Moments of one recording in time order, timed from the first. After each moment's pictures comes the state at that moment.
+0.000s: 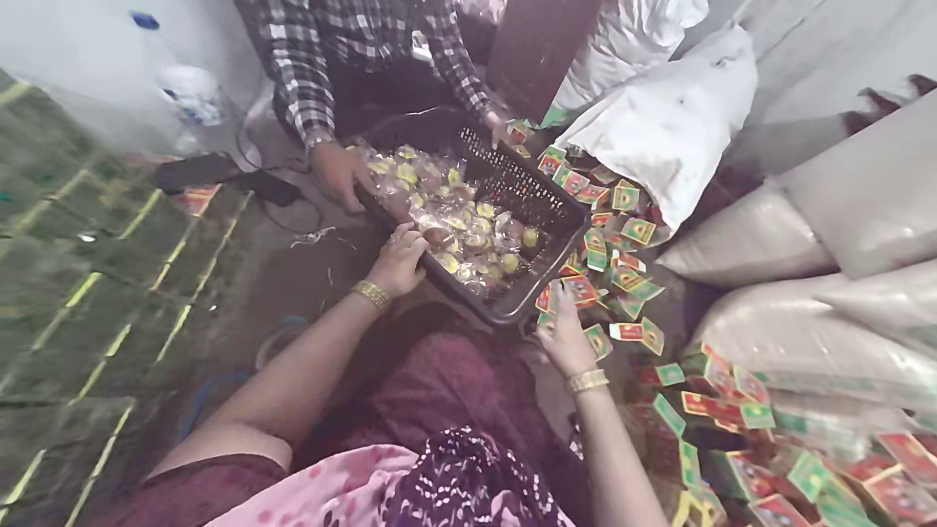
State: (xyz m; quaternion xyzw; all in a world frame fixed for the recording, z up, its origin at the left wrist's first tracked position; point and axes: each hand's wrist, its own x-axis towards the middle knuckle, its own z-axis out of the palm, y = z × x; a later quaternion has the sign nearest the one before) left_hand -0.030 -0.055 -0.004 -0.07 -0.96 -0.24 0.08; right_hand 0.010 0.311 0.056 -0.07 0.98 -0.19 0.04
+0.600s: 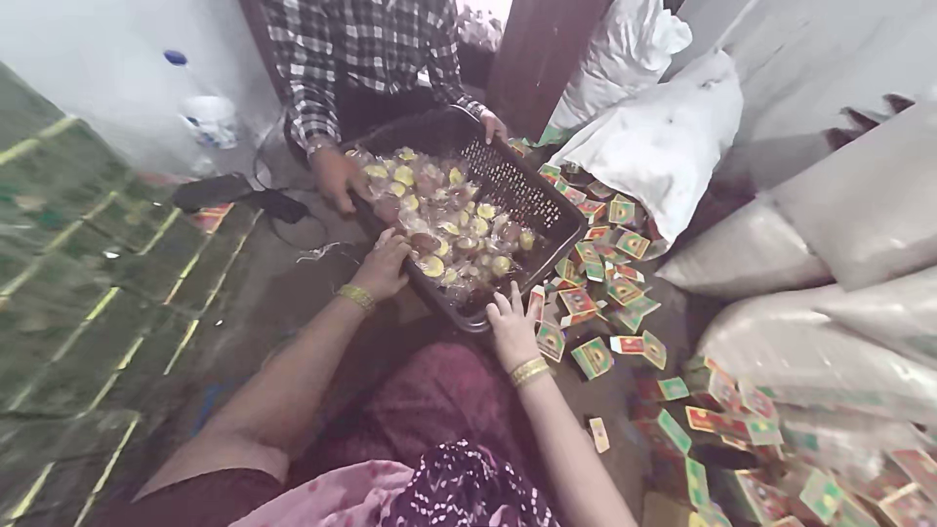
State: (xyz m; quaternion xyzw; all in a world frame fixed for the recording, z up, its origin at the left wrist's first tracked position) left_hand -0.039 -0.096 -0.010 -0.05 -0.96 -0.25 0.09; right_hand 0.003 0.224 0.027 -0.25 0.97 0.01 -0.02
